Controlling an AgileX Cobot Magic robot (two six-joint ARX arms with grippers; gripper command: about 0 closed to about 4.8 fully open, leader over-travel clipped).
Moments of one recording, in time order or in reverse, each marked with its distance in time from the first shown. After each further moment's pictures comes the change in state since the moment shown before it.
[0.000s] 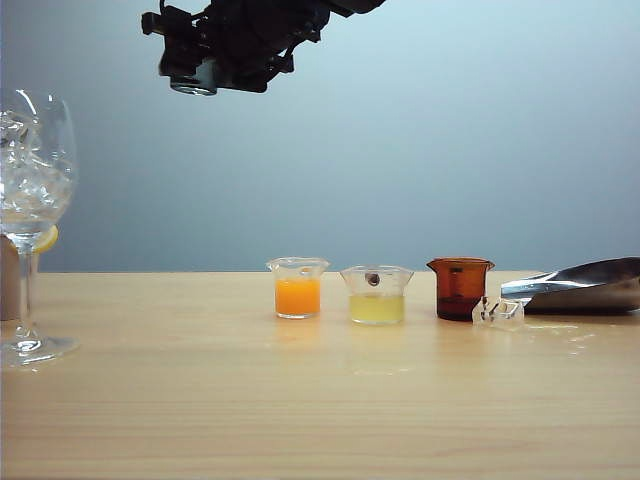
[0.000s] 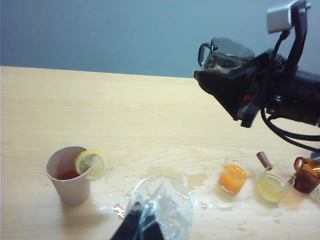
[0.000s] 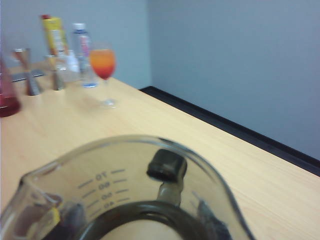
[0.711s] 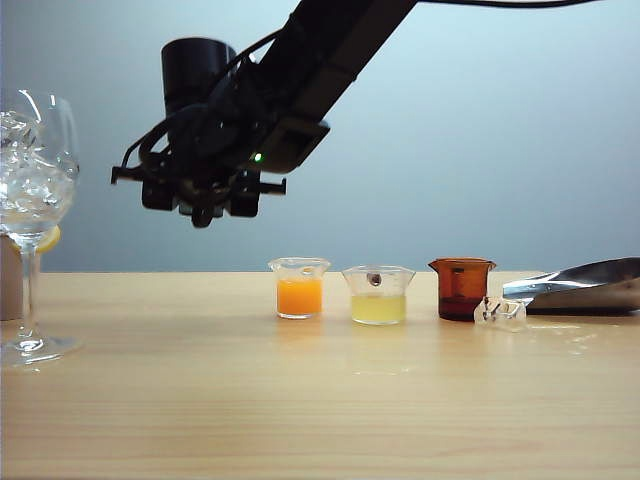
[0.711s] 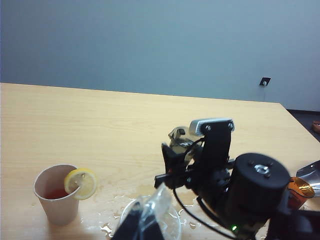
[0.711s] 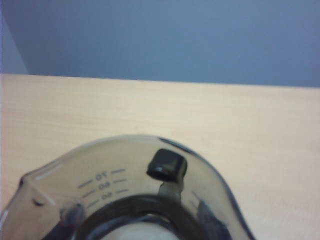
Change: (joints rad) left arm 0.000 0.000 0.000 0.069 0.027 -0.042; right arm 0.111 0.299 -0.001 0.253 0.648 0.167
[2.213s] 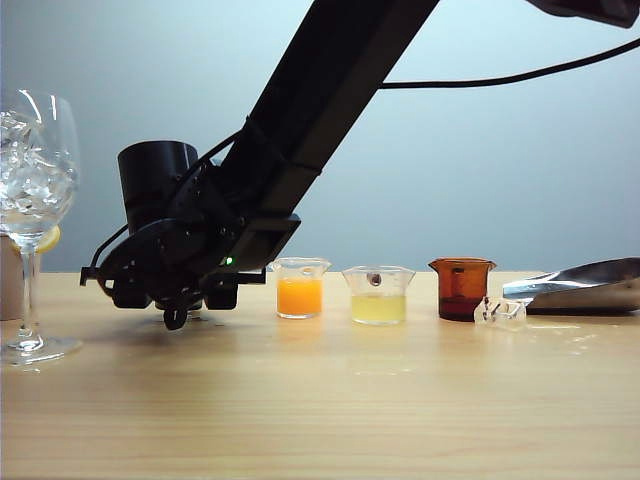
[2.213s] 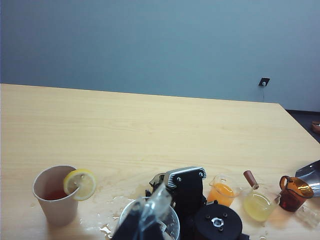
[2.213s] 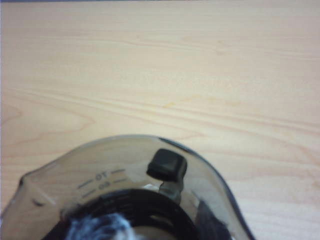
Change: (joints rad) left arm -0.001 0.000 0.000 0.002 0.003 0.000; right arm 0.055 0.170 0.001 0.010 0.048 0.090
